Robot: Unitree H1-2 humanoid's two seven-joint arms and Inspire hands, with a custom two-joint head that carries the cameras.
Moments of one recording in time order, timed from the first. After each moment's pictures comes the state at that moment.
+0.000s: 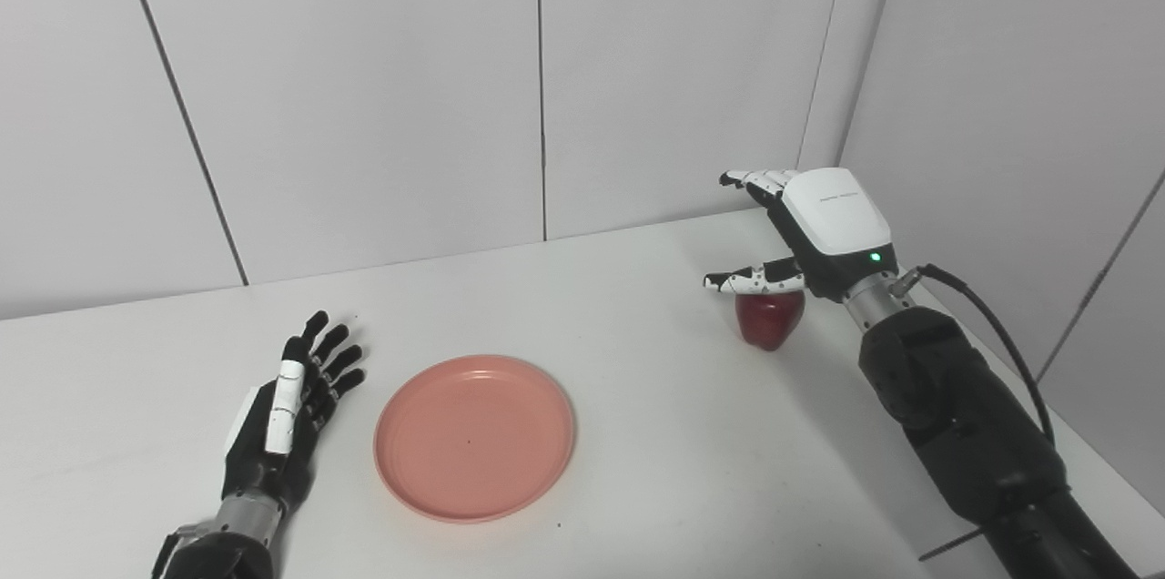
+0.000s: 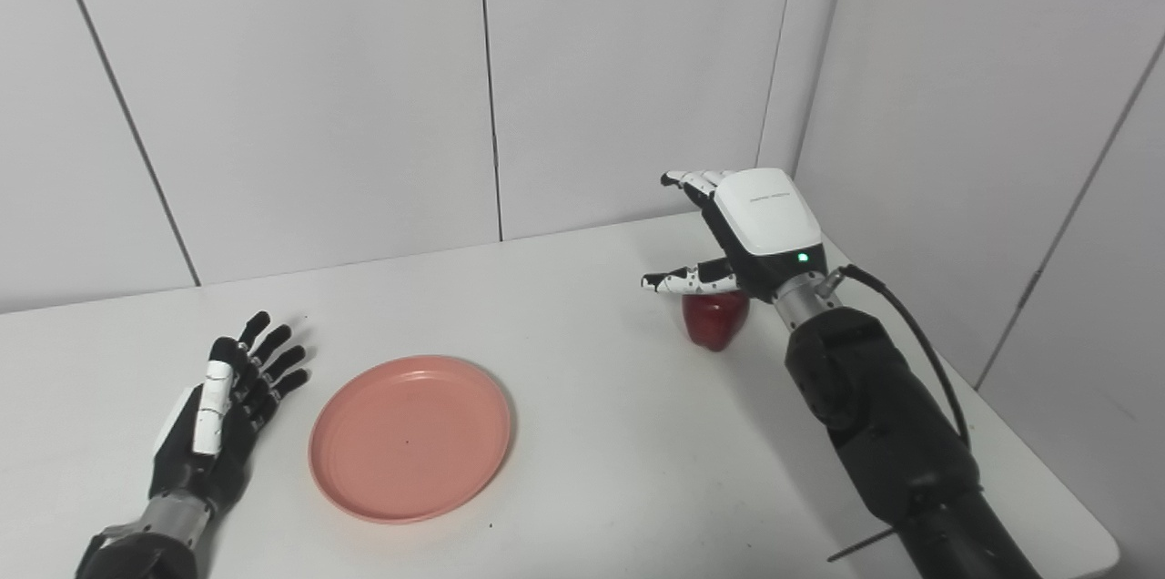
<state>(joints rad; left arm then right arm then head) -0.39 0.04 0.01 0.50 -0.17 -0.07 -0.26 -0.35 -0.59 0.02 0.12 -0.89 -0.05 -0.06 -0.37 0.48</state>
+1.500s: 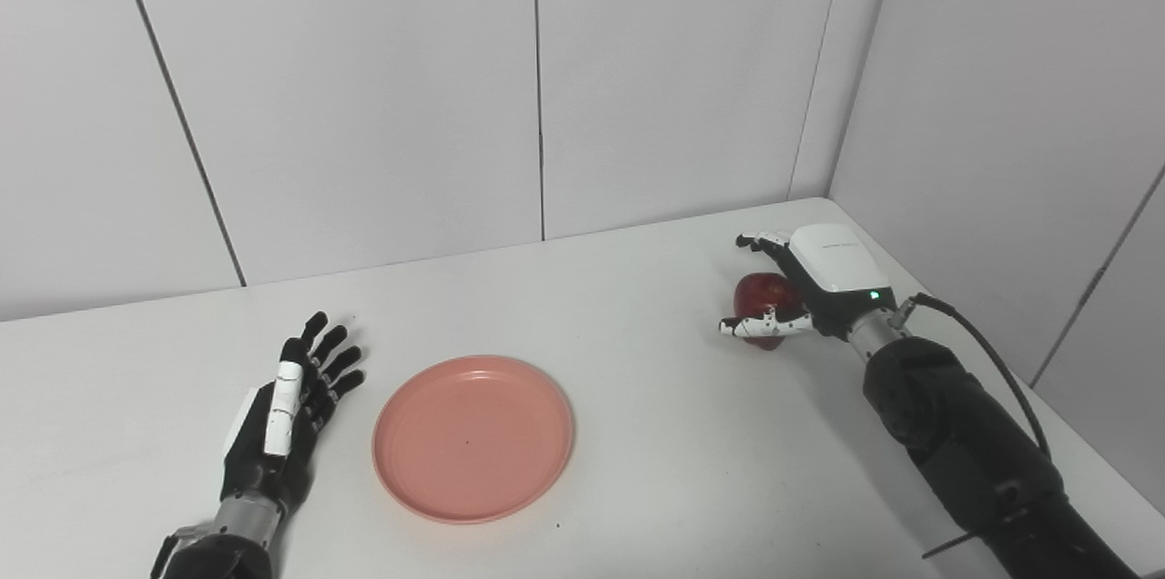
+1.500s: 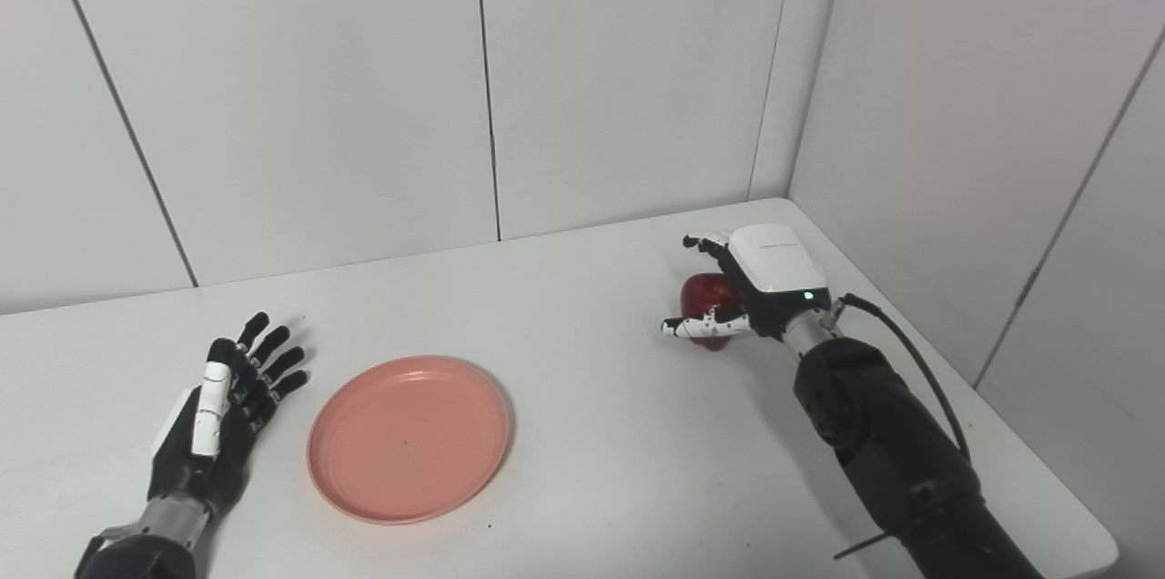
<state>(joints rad) -0.39 0.04 0.01 0.49 -0.17 -0.07 -0.26 -0.35 -0.62 0.08 0.30 -0.81 -0.04 -0.06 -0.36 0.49</state>
